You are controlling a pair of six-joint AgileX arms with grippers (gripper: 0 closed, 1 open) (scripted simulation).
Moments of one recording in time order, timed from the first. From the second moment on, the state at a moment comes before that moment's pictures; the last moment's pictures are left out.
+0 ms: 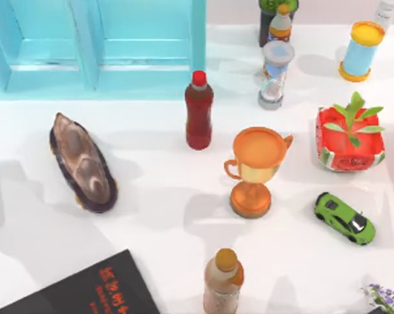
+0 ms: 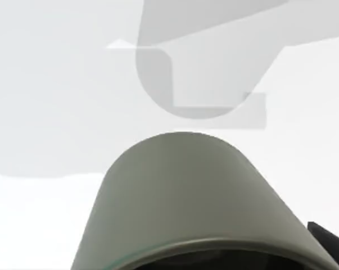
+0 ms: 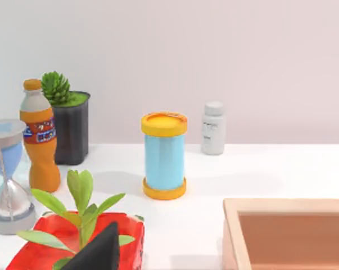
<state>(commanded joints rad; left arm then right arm) 0.47 1.98 1.55 -1.13 0.05 1.97 0.00 0.00 0.00 0.00 0.00 0.00</state>
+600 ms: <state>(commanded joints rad) 0.01 1.72 1.30 -1.12 0.16 0.88 0.00 0.00 0.00 0.00 0.00 0.00</state>
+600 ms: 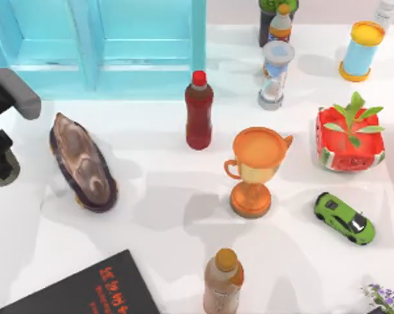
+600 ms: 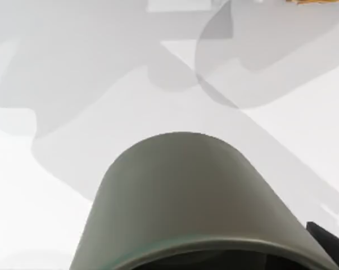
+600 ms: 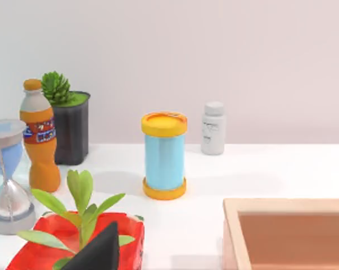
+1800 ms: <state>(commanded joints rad) -0.48 1.39 1.03 -1.14 0.05 -0.46 0.00 0.00 0.00 0.00 0.00 0.00</state>
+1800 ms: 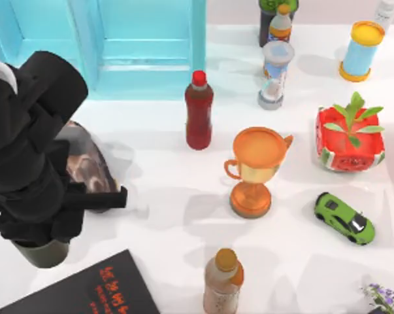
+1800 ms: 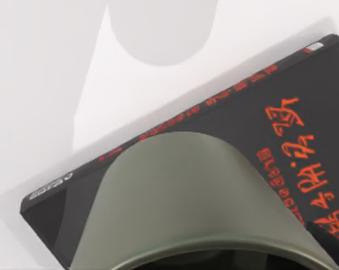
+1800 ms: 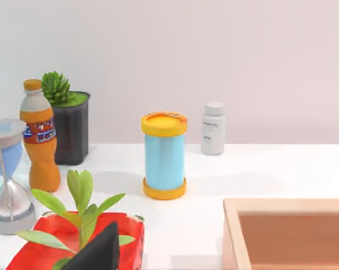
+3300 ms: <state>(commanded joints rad) -0.45 1.46 0.82 -0.87 0.05 -0.43 0.00 0.00 0.00 0.00 0.00 0.00</state>
